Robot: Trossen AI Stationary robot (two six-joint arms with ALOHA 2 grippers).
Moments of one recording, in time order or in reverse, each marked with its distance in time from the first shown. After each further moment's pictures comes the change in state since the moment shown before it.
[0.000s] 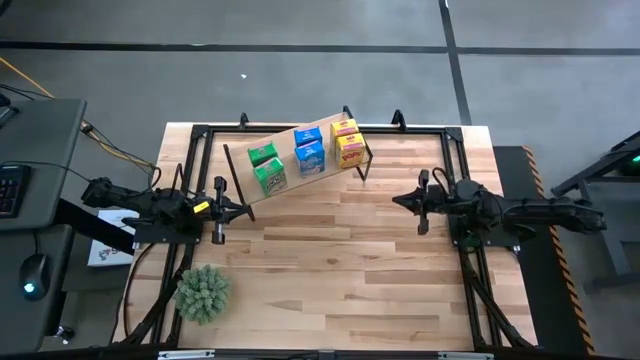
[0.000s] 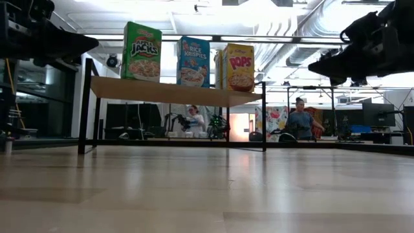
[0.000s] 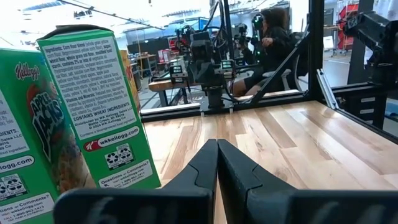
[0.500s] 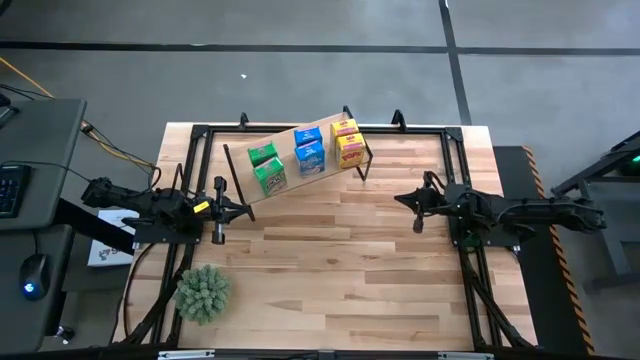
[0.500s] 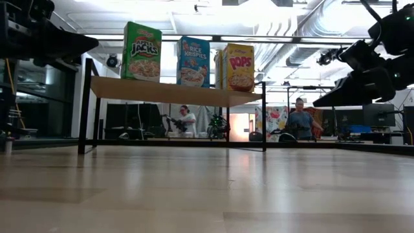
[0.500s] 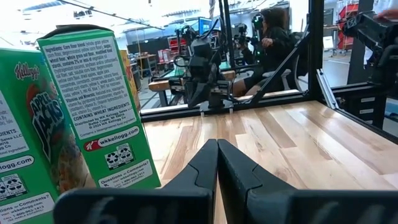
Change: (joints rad) left arm -0.001 0.000 0.000 -0.001 0.001 0.000; right arm 0.019 0.004 0.000 -0.280 0.214 -0.061
